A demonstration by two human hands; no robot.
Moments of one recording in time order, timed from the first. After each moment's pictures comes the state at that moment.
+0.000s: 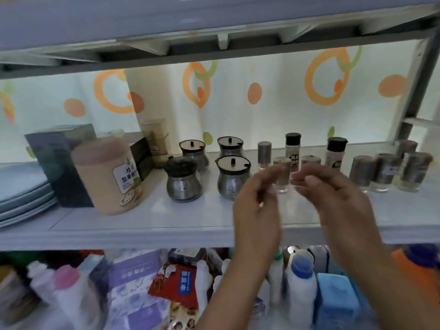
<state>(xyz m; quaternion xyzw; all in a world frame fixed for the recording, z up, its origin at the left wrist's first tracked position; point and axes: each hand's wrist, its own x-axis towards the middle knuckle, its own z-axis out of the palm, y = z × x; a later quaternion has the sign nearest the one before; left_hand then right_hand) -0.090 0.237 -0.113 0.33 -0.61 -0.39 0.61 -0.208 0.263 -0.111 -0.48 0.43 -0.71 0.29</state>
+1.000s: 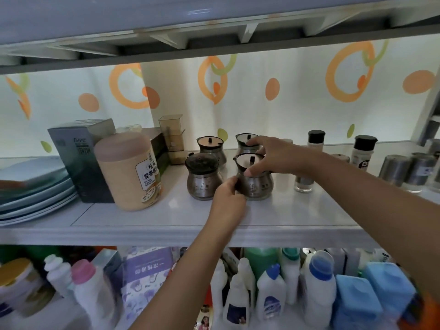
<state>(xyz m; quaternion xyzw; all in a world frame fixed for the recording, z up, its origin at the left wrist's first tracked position) -0.012 0.166 -0.118 0.50 -0.60 -0.45 0.44 -0.165 0.111 -0.056 -0.72 0.59 -0.27 0.27</state>
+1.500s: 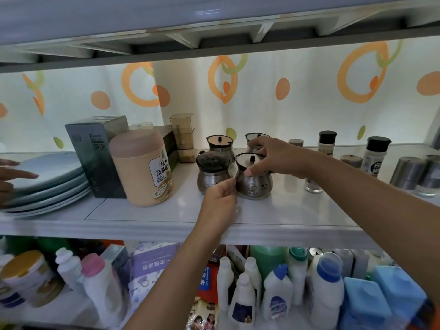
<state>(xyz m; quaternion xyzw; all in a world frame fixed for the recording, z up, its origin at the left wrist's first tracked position) 0.024 0.172 -0.121 0.49 -0.57 -0.47 0.47 -0.148 0.096 -0.064 -0.71 0.57 -0.28 0.31</state>
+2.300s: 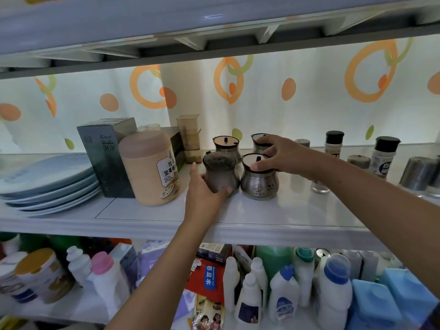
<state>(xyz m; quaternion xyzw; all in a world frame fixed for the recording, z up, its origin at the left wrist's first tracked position) 0.059 0.126 -0.138 0.59 -0.60 -0.27 0.47 -0.151 0.100 -0.066 -0.69 0.56 -0.32 0.31</state>
